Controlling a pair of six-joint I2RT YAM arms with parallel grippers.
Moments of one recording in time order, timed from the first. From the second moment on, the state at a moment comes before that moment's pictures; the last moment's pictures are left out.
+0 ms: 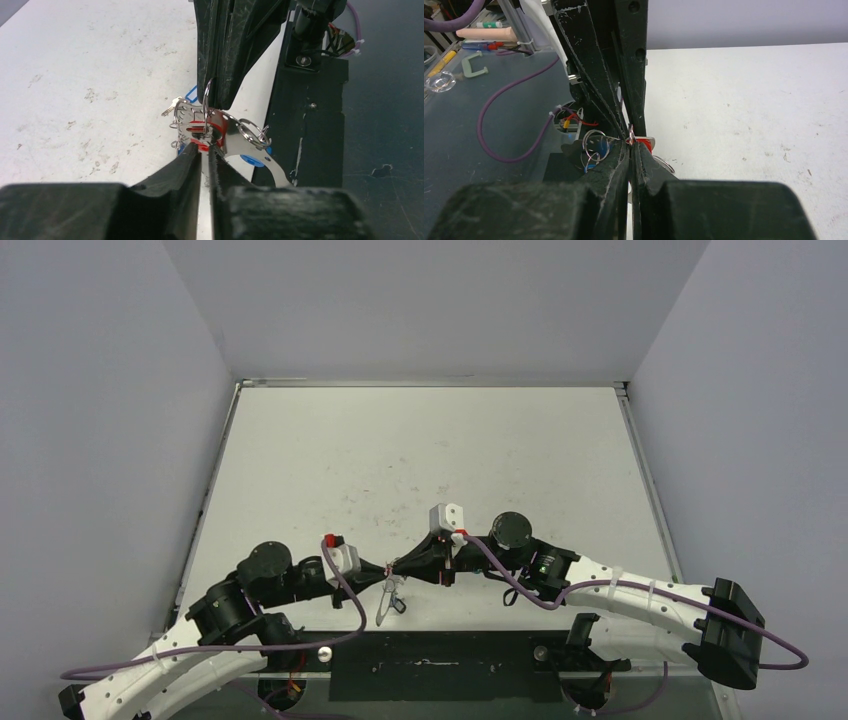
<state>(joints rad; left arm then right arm) -0.94 0.40 0.56 -0.38 0.33 0.08 1.08 1.07 0.65 0.40 -0.53 0.05</state>
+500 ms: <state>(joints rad) -0.94 0.30 0.57 -0.30 0.30 0.04 1.08 1.07 0.65 0.40 -0.53 0.05</state>
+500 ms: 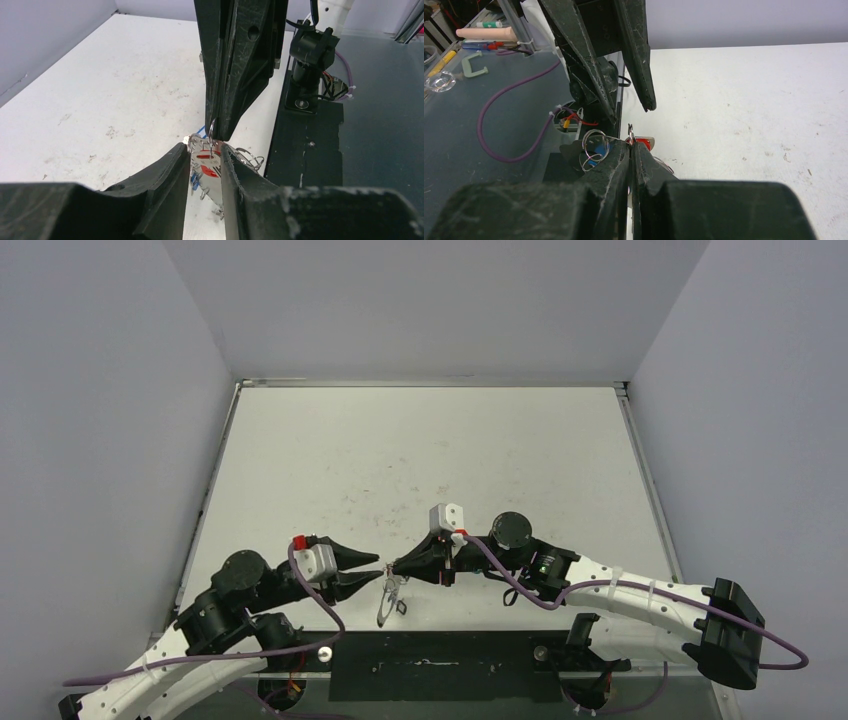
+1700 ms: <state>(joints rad) -0.94 0.38 0.54 -0.33 0.32 0.06 1.08 1.07 0.65 0.39 -0.53 0.05</state>
